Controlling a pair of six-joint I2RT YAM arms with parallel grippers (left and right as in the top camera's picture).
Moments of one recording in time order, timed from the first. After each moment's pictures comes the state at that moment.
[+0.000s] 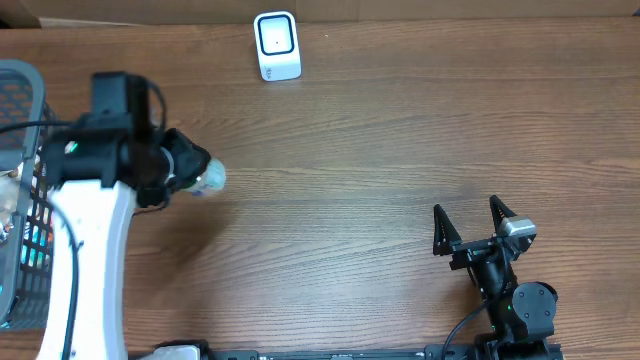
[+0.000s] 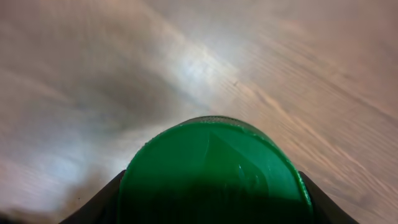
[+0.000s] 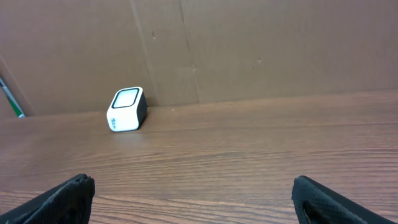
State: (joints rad) left arm 0.02 1.42 1.51 -1.34 0.08 -0.64; right arm 0.11 0.01 0.02 -0.03 -0.10 0.17
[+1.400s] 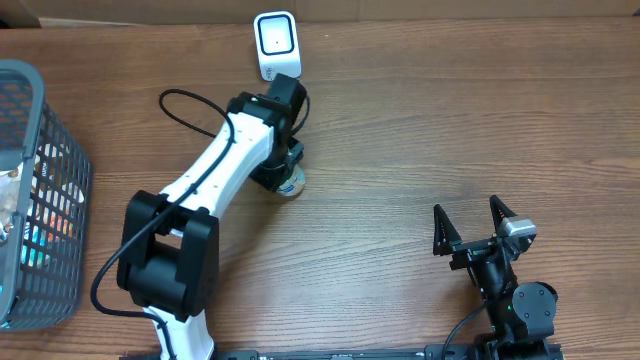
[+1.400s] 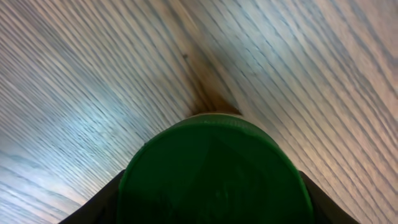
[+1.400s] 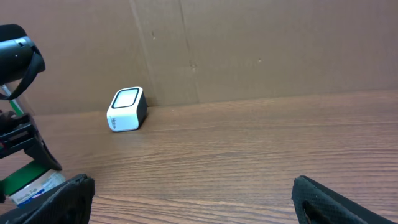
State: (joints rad) left arm -0.40 1.95 1.51 -1.04 -0.06 -1.36; right arm 0.11 0.01 0.02 -0.03 -0.10 0.17
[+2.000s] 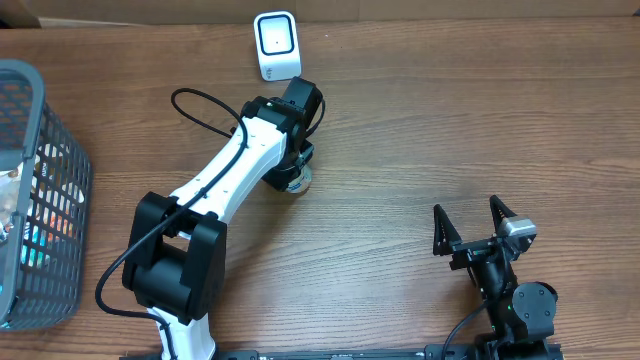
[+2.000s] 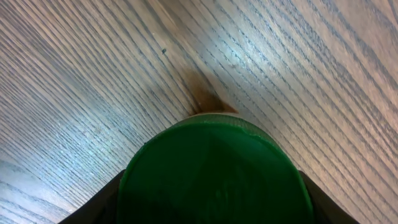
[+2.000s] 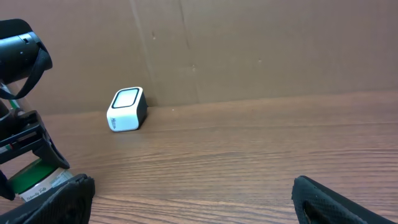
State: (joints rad) left arm -0.45 1.95 1.51 -1.01 -0.11 -1.37; right arm 0.11 0.01 0.02 -0.03 -0.10 0.17
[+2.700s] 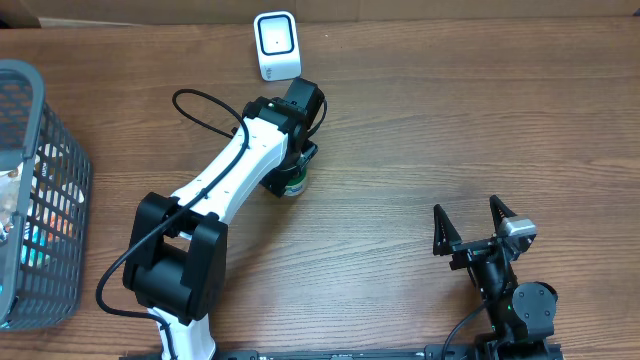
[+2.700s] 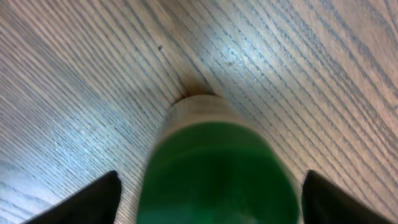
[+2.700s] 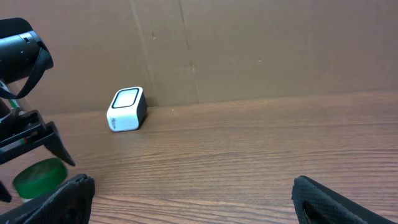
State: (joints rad) left arm -0.45 1.95 1.51 -1.01 -0.11 -1.38; right arm 0.11 0.01 0.02 -0.03 -0.10 0.17
